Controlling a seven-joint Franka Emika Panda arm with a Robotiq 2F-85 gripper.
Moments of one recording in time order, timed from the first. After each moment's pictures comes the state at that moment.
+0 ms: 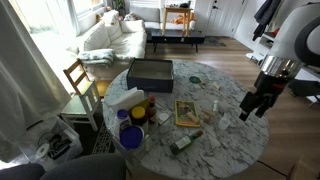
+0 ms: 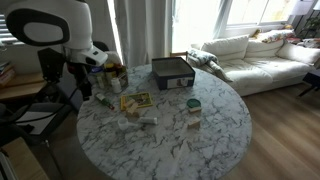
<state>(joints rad) -0.01 -0.33 -0.11 -2.53 0.21 2.07 0.04</state>
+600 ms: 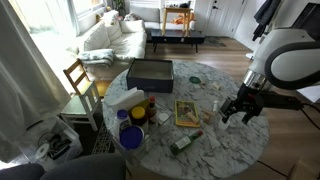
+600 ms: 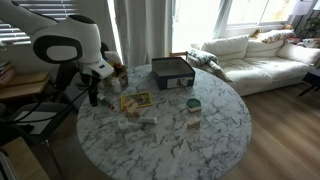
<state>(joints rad) -0.02 -0.17 -0.06 -2.54 0.25 2.29 0.30</state>
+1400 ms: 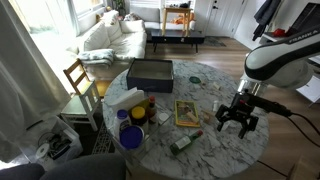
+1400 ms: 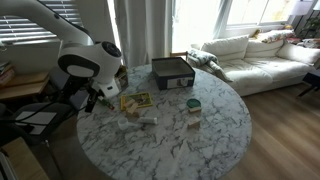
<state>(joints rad) -0.06 0.03 -0.10 -2.44 0.58 2.10 0.24</state>
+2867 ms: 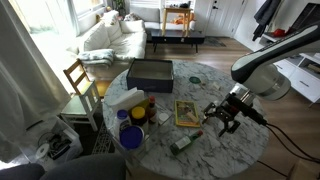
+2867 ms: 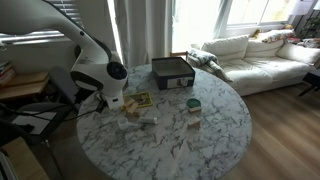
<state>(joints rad) -0.07 0.20 -0.08 -2.39 0.98 2.29 0.19</state>
